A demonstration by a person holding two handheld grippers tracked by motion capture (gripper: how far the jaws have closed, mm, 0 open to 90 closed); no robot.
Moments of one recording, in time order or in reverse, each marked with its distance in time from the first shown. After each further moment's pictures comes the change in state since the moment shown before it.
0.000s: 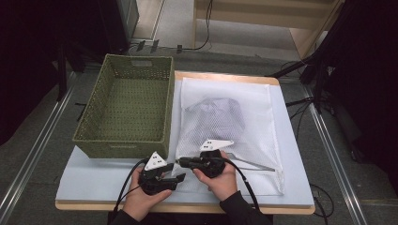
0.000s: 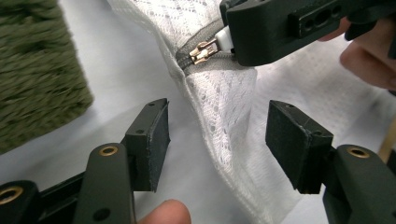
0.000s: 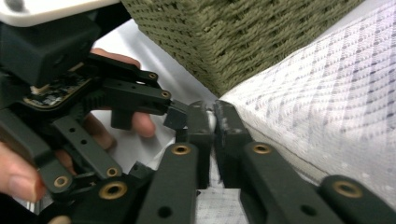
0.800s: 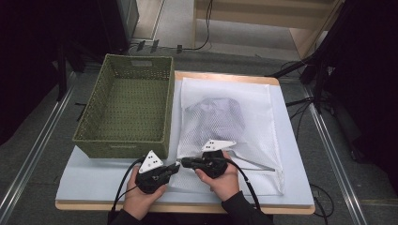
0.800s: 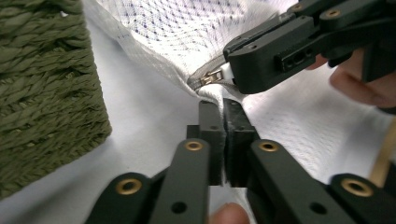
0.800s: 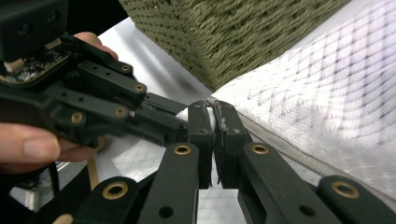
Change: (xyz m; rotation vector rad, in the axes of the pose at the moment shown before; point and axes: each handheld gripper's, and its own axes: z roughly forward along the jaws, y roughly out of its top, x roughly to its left) left arm 0.003 0.002 -0.012 -0.105 0.002 0.033; right arm -0.002 -0.002 -0.005 0.005 -0.017 0.002
